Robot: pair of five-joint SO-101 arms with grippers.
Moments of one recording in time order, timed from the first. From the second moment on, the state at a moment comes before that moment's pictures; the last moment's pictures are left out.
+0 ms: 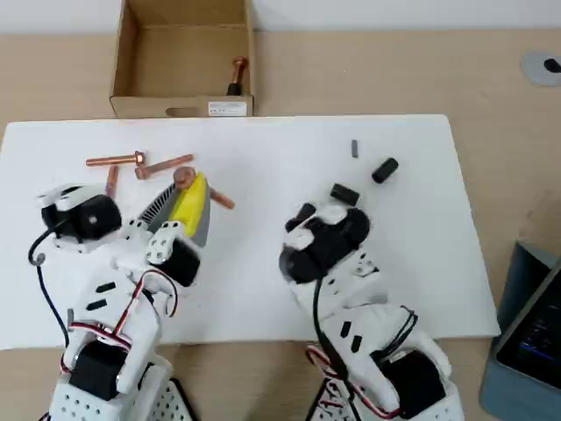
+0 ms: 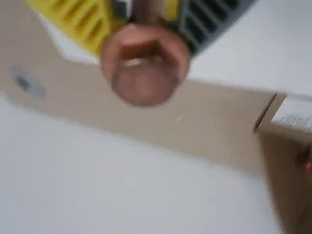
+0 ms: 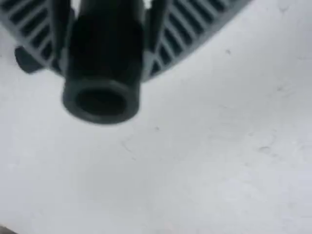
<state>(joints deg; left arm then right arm) 17.8 -103.8 79.6 29.0 21.1 -32.8 -103.4 72.9 65.5 -2.2</state>
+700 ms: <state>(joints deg) 29.2 -103.8 75.8 32.6 22.4 -38.2 -103.4 77.6 55.3 9.5</state>
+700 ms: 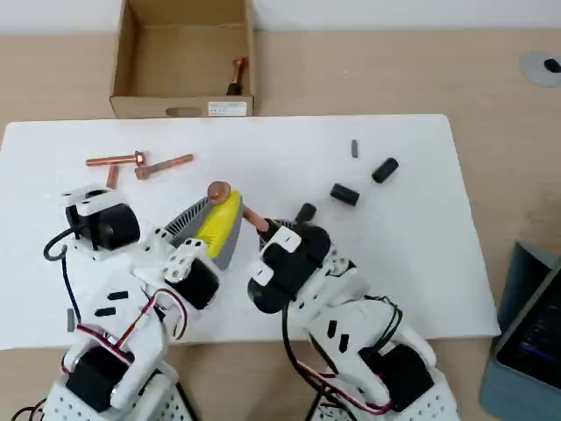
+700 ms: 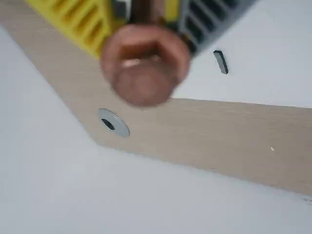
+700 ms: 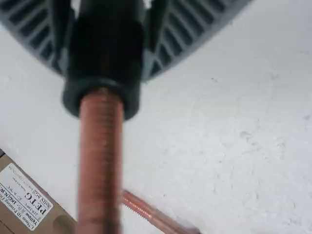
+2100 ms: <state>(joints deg) 32.9 -103.9 85.2 37.4 8.4 -38.3 -103.4 79.4 55.3 11.6</state>
